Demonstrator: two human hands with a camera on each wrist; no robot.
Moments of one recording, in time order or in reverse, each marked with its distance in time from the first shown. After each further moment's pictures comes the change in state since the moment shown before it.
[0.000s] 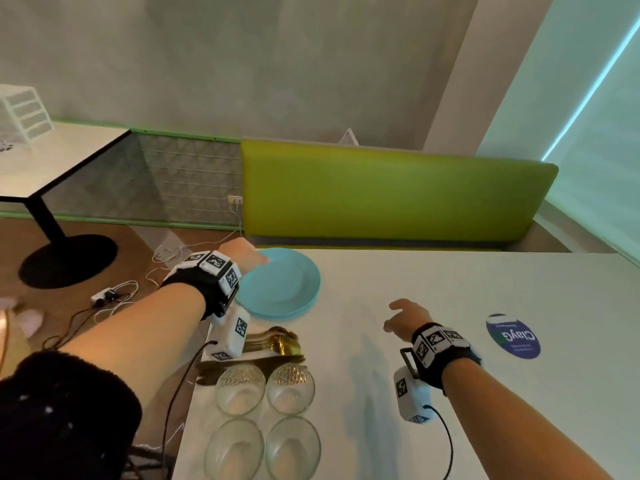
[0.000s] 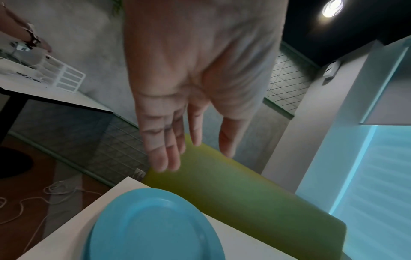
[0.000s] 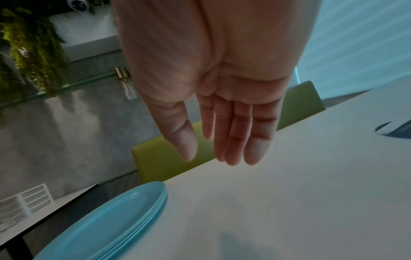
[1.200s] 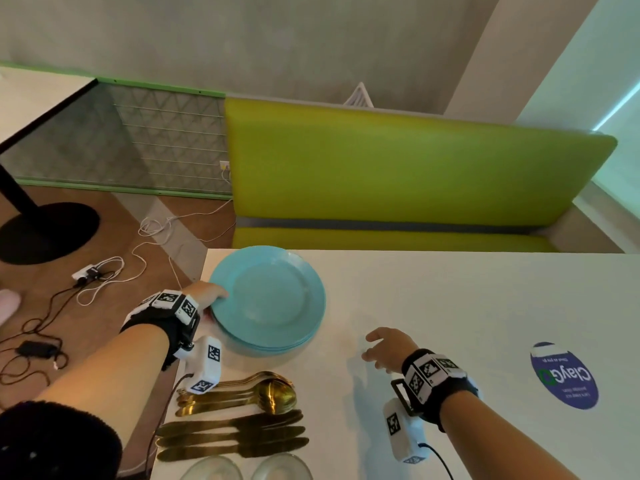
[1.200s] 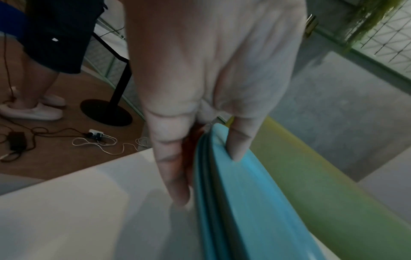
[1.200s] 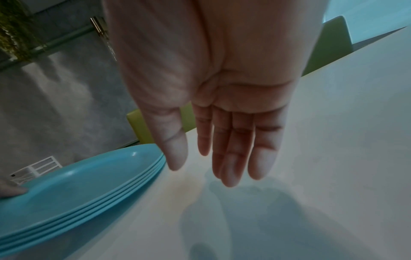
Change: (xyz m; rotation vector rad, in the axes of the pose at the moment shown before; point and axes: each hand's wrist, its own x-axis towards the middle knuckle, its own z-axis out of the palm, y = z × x) left_hand 0.137 -0.063 0.060 -0.742 -0.159 -0.537; right_hand 0.116 -0.022 0.056 -0.014 -0.311 0.085
